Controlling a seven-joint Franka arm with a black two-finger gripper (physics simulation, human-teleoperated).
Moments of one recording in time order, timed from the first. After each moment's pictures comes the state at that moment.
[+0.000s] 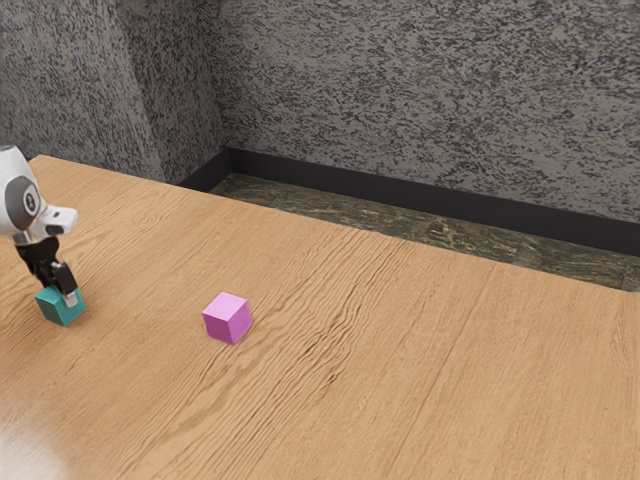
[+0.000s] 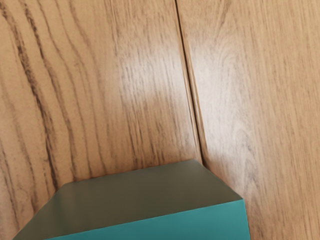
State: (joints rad) arm 0.59 0.51 0.09 -1.76 -0.09 2.18 0.90
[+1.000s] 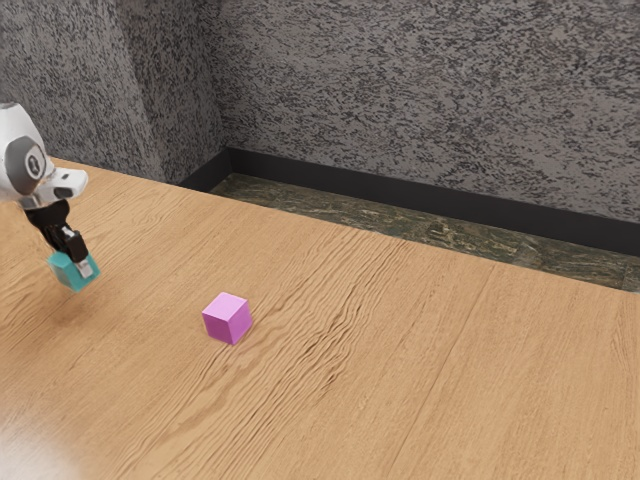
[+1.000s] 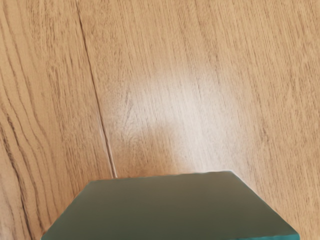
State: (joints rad) arm 0.49 0.33 0.10 -1.82 -0.12 2.13 0.86
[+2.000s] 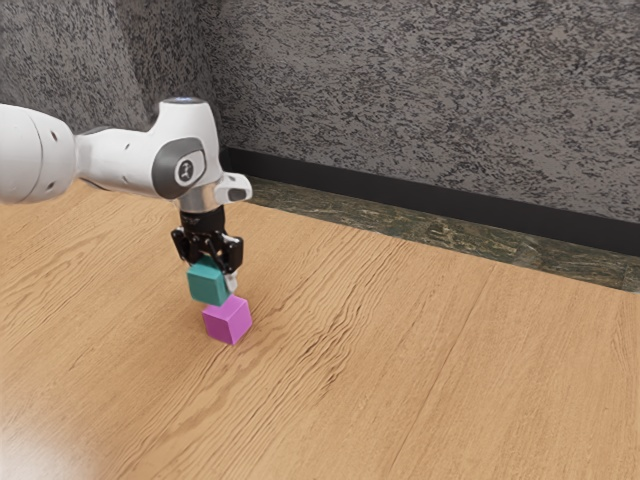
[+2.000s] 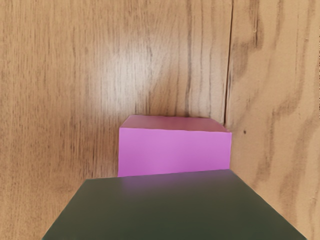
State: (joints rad) arm 0.00 0.31 0.08 -1.82 -0.02 2.01 0.05
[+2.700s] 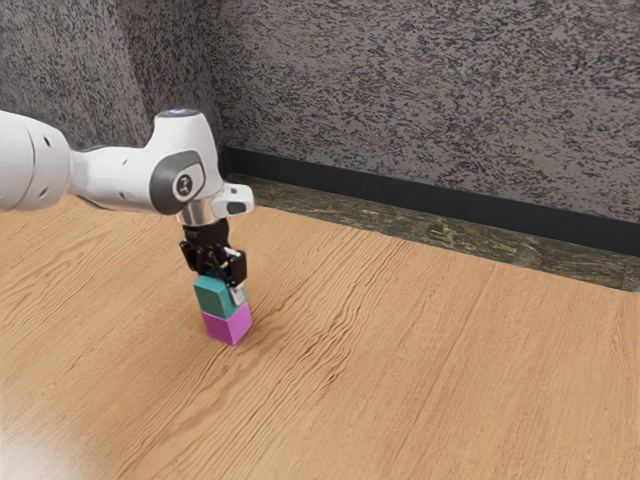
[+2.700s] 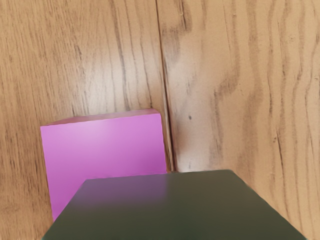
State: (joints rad) arm -0.02 0.26 0.08 -1.93 -0.09 2.10 0.21
